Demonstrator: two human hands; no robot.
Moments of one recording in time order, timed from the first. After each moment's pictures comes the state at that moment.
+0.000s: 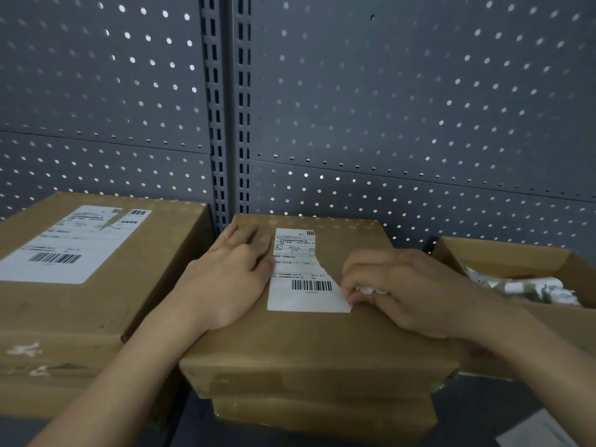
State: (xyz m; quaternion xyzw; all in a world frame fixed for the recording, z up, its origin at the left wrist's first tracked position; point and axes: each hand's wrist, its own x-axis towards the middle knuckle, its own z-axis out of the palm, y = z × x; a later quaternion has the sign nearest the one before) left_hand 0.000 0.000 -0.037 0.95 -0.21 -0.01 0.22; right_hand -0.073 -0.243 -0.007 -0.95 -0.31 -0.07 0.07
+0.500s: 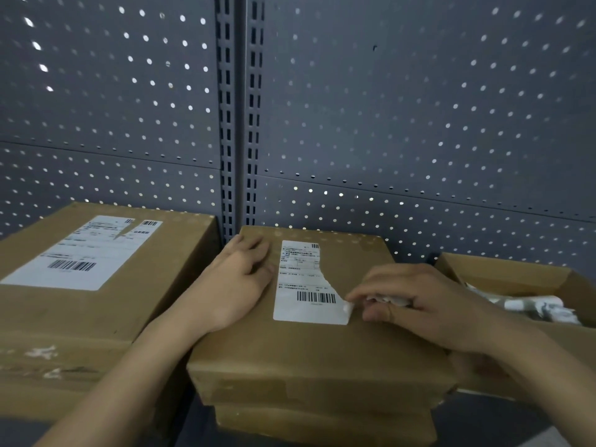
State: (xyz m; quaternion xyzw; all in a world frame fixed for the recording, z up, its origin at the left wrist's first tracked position) left_hand 0.001 0.003 -0.037 0.91 -0.23 0.00 0.34; right_hand -0.075 -0.261 -0.010 -0.94 -0.28 -0.04 0.20
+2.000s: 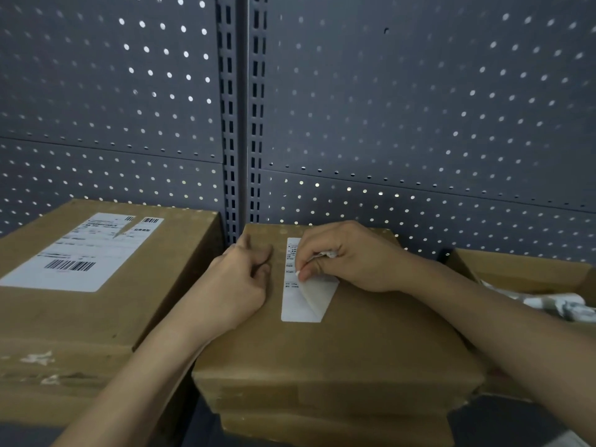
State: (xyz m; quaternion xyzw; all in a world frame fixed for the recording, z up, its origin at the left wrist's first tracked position) left_hand 0.003 0.003 -0.041 0.92 -0.18 0.02 0.34; right_hand 0.005 -0.200 -0.007 -0.90 -0.33 -0.01 0.29
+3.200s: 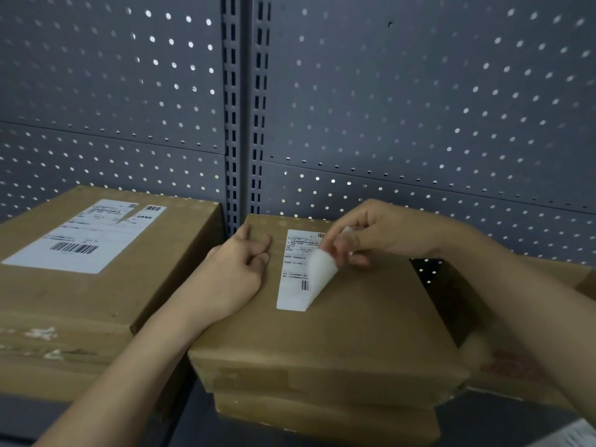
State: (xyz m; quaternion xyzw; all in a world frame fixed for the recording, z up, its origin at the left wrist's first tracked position) left_hand 0.001 0.004 -0.043 0.91 -0.17 0.01 0.37; right_hand 0.000 -0.236 0.028 -0.87 -0.24 0.17 0.39
